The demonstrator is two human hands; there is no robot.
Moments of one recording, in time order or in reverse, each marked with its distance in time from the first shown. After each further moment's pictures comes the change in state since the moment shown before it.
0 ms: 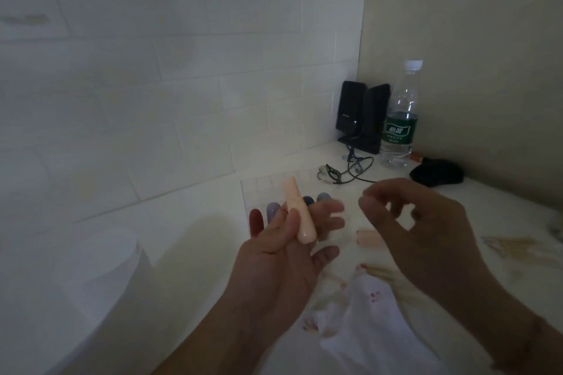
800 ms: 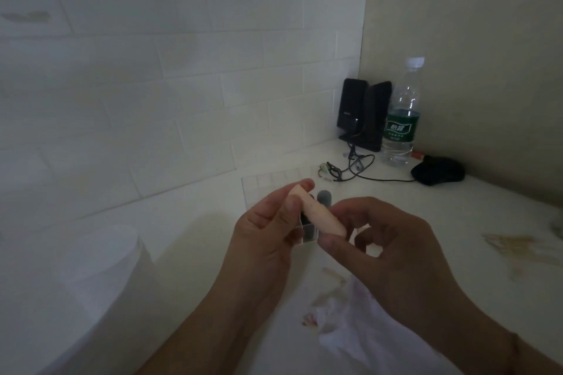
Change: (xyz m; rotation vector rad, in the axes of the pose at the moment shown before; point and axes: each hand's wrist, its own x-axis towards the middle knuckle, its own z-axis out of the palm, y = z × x) left_hand 0.005 0.009 -0.004 0.437 0.163 0.272; right_hand -0.019 -0.039 0.010 0.391 -0.171 0.074
